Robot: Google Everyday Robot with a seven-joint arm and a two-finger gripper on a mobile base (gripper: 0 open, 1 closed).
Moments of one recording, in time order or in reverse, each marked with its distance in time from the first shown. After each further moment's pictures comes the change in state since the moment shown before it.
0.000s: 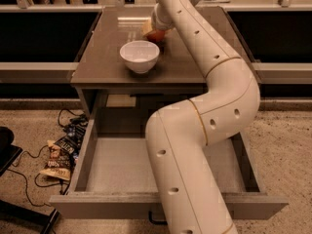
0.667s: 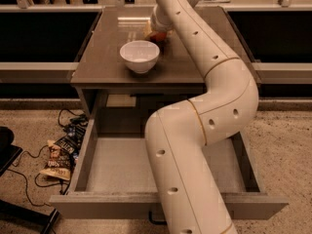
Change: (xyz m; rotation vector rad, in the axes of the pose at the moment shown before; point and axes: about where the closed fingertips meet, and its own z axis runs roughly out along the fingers) arm 0.001 0.001 0.002 -0.001 0.003 0.000
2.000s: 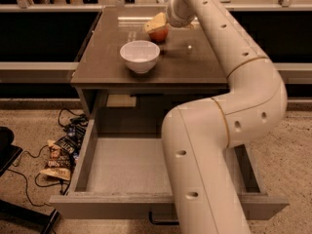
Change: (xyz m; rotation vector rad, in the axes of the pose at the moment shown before) arm 0.013 -0.028 -0.051 -0.086 0.019 0.034
